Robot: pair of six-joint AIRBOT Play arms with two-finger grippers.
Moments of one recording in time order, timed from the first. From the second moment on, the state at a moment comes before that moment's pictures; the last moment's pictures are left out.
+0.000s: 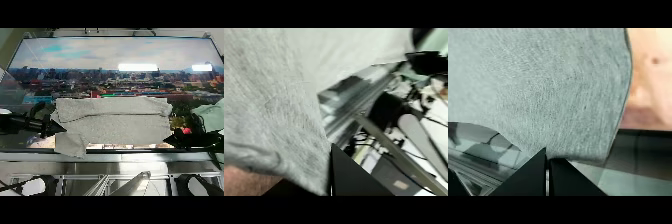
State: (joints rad) left arm 0.46 -1.40 0.72 0.71 -1.62 -1.03; right arm -0.46 -0.95 0.34 -0.78 1.26 1.20
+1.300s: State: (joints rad) left arm 0.38 -2.06 1.62 0.46 -1.70 -1.24; right arm -0.26 -1.71 0.86 -0.09 1.01 0.77
